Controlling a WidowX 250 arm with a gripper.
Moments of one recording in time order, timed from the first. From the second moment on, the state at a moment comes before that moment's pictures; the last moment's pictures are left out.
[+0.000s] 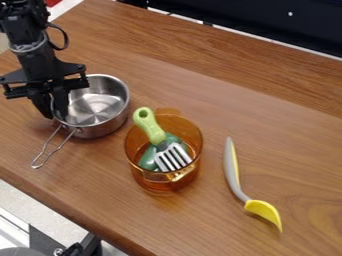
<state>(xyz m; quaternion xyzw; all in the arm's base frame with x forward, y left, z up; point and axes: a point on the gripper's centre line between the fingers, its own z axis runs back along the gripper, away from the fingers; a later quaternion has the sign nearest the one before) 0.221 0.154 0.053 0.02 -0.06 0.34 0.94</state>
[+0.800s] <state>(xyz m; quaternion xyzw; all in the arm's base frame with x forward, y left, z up) 0.248 0.162 0.084 -0.01 -0.06 0.41 0.91</state>
